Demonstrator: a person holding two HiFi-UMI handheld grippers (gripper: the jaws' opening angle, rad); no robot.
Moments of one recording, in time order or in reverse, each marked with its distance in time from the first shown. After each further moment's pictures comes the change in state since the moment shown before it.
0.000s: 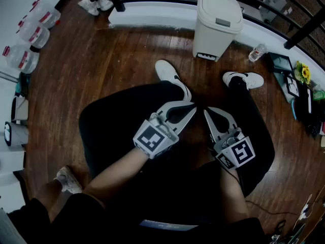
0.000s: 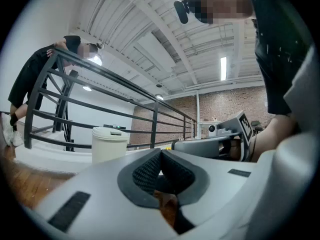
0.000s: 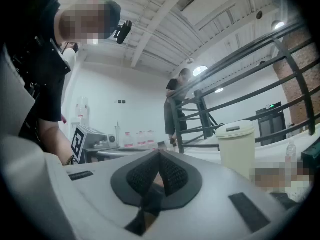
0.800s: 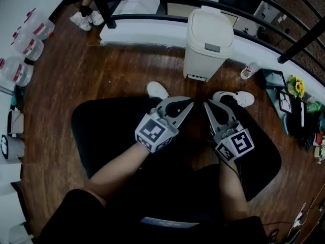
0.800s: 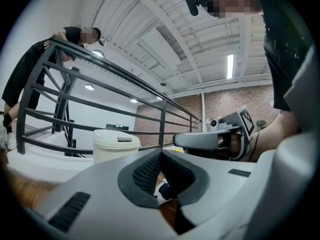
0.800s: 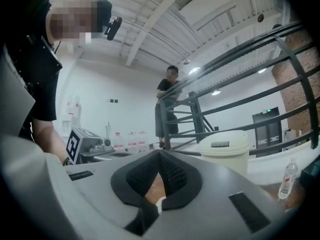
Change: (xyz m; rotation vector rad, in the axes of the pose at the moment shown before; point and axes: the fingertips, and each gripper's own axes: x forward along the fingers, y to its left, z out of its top) left arm 0.108 0.104 0.020 -0.021 0.018 0.030; right arm 0.069 -0.136 0.045 -0.018 0.003 -0.045
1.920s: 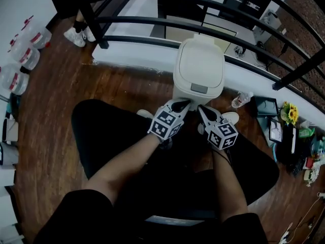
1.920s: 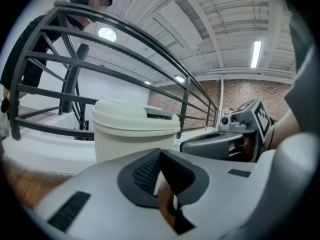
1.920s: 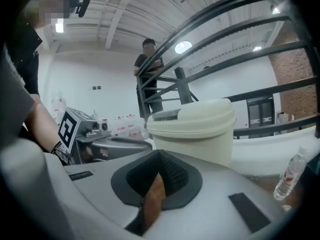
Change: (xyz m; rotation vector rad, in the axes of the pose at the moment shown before) left arm 0.197 0.151 -0.050 -0.121 0.214 0.122; right arm 0.100 -0.220 -0.069 0.113 0.242 -0.047
